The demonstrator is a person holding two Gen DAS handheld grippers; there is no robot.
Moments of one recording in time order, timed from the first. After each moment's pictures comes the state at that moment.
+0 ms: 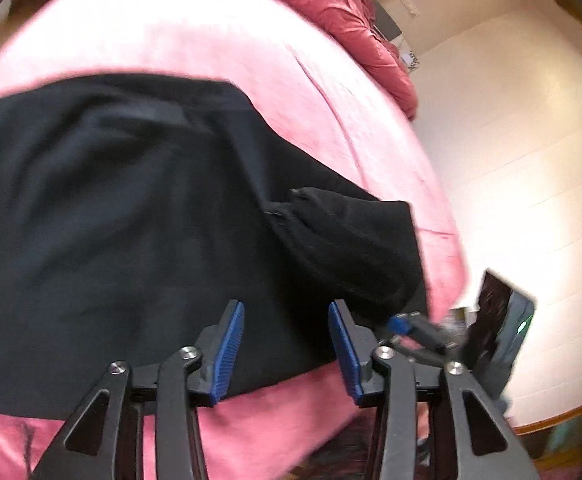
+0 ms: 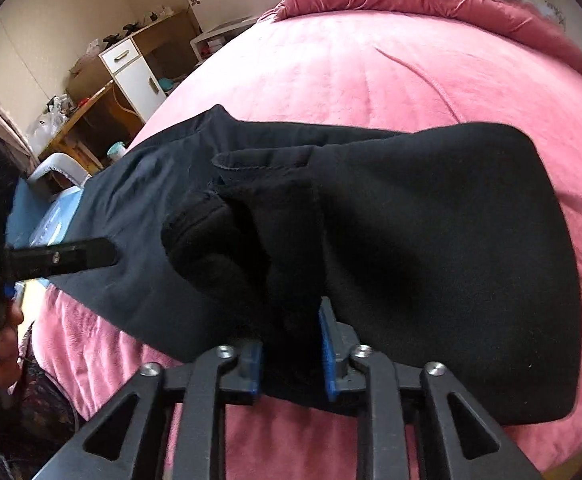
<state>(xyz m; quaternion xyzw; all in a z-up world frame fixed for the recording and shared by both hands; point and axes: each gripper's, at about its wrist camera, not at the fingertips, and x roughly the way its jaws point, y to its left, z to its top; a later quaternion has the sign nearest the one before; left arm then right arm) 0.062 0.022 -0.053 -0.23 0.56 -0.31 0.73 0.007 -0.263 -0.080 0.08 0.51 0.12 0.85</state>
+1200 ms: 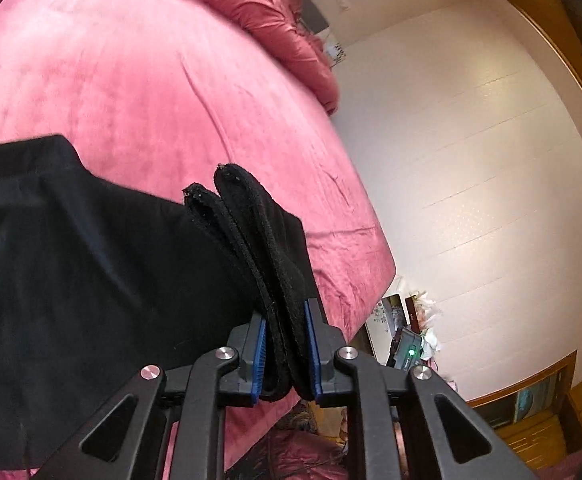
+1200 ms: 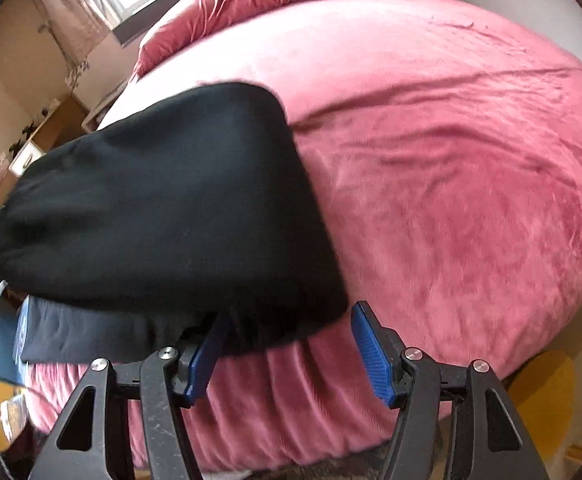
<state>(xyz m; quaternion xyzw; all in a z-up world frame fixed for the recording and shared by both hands) 0.094 -0.043 0.019 -0.25 0.51 -0.43 0.70 -0.060 -0.407 -0.076 0.21 0.48 -0.10 0.84</state>
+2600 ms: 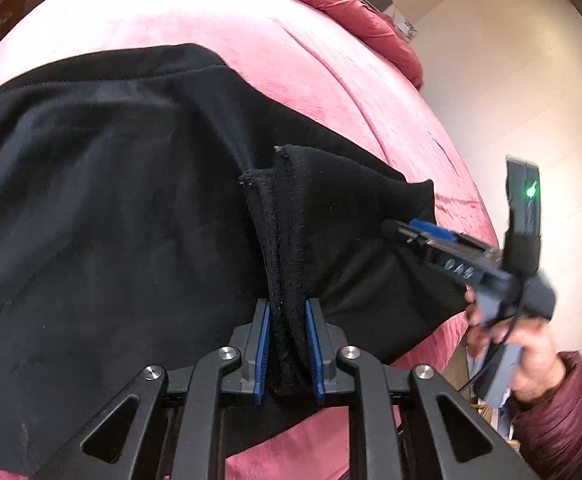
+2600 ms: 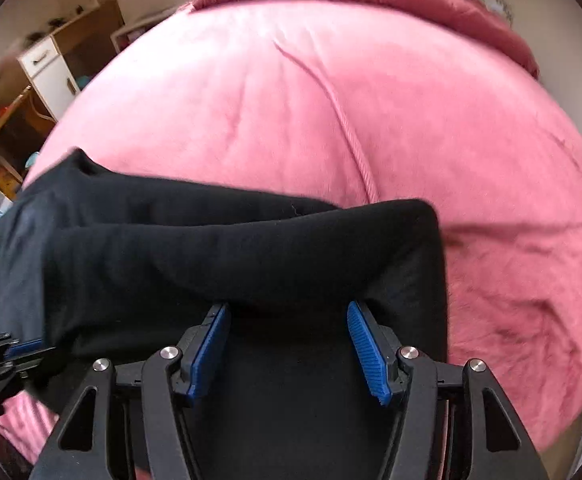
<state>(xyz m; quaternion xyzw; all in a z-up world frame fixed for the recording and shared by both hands) 0.070 -0.028 -0.072 -0.14 0.56 -0.29 0.76 0.066 -0.333 -0.077 0.02 0.54 -0.04 0.84</state>
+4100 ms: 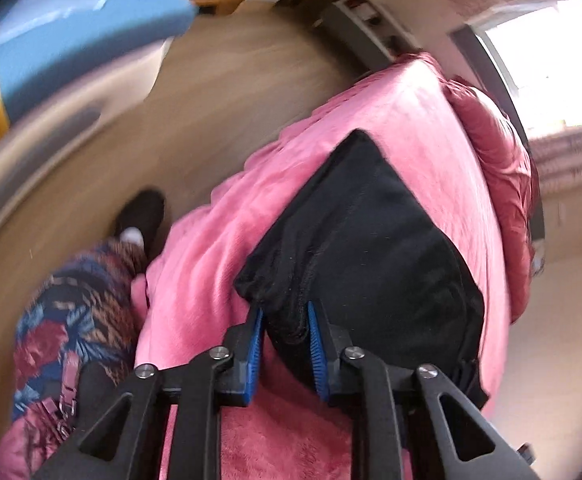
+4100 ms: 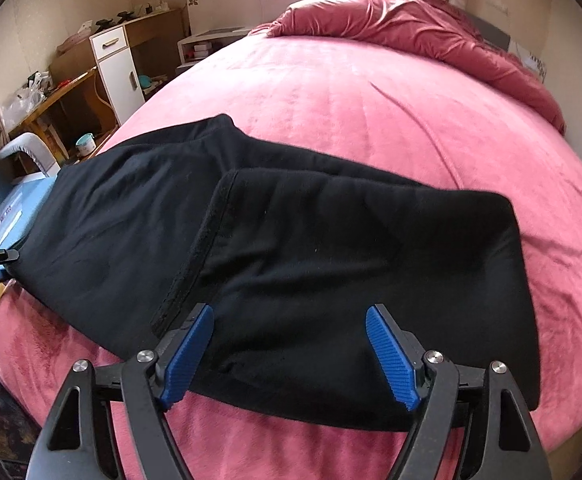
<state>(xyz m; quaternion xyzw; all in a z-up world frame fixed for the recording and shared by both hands) -0.011 0.273 -0.076 -0.40 0.49 0.06 0.77 -0.029 -0.227 -0.039 -0.01 0.48 0.04 0.87</state>
